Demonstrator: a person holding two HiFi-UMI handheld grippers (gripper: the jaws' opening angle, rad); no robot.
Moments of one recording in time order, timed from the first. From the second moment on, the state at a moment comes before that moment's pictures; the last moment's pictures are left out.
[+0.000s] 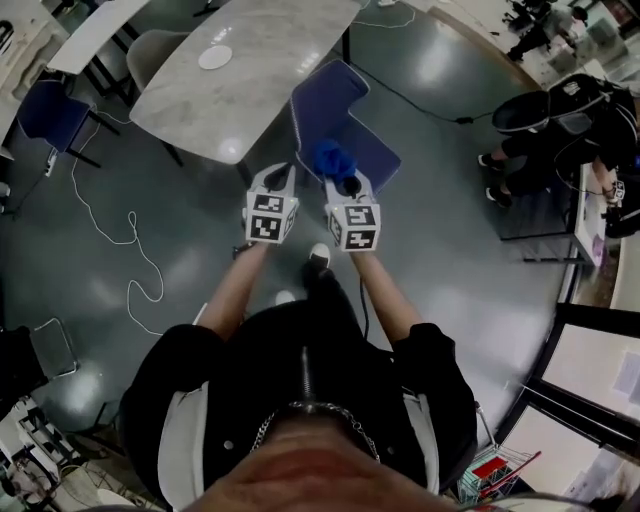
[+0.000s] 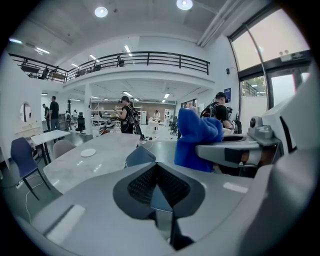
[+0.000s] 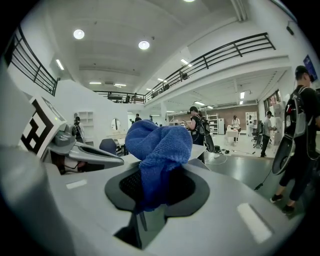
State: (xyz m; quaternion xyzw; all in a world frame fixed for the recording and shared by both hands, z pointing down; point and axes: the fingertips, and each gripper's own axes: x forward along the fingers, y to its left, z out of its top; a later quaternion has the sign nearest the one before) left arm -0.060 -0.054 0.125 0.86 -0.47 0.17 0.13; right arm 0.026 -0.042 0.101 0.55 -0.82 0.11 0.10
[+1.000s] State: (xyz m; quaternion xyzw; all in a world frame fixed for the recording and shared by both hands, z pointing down) left arm -0.096 0.056 0.118 0.86 -0.47 0.18 0.11; right arm -0.018 0.058 0.094 0.55 -0.82 0.10 0.10
